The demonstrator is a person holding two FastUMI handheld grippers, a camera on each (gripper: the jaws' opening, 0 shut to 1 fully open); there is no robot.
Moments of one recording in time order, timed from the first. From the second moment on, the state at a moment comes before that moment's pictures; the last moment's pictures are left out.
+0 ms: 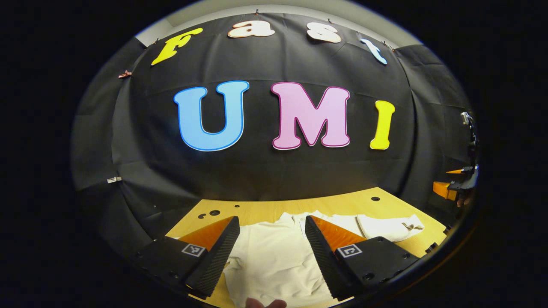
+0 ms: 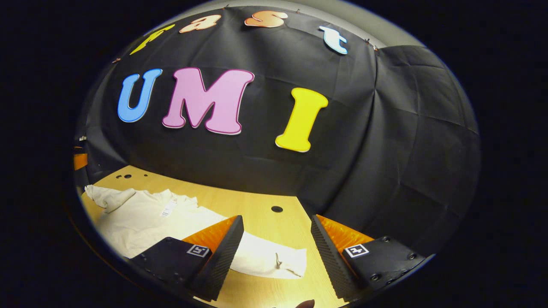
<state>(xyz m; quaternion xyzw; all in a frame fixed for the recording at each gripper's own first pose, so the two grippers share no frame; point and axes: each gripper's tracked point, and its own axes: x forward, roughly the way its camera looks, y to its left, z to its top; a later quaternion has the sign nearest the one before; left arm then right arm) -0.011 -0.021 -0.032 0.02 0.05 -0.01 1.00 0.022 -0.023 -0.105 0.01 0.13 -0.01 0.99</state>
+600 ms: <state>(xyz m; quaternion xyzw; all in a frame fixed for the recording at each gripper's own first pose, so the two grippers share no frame) -0.027 -0.030 -0.053 0.03 0.09 0.03 0.99 0.040 -0.043 -0.274 0.00 0.29 0.01 0.96</state>
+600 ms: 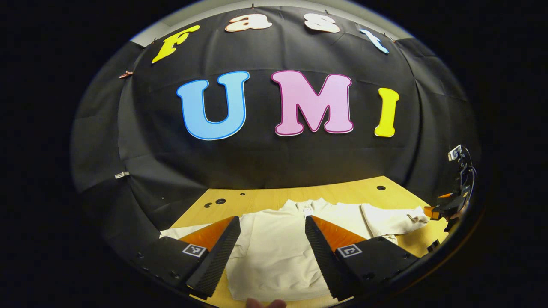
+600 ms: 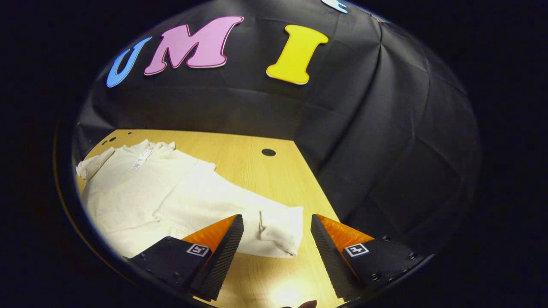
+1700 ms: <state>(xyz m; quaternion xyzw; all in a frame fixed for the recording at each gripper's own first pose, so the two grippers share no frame) -0.043 -0.019 -0.078 0.04 0.13 0.08 0.99 0.059 -0.030 -0.369 0.07 0.40 0.00 0.91</state>
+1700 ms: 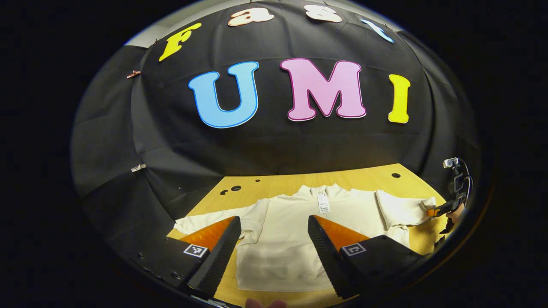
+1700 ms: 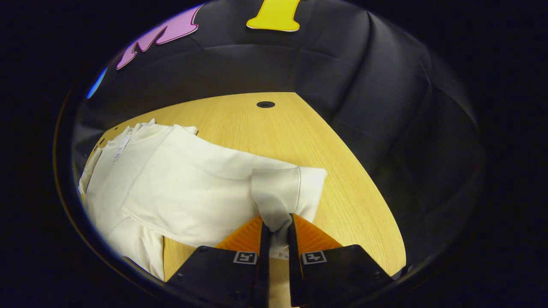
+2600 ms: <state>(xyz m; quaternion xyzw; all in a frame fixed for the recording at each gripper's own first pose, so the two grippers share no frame) -0.021 0.075 -0.089 0.01 0.12 0.04 0.99 0.042 0.107 -0.213 0.14 0.30 0.07 0.94</state>
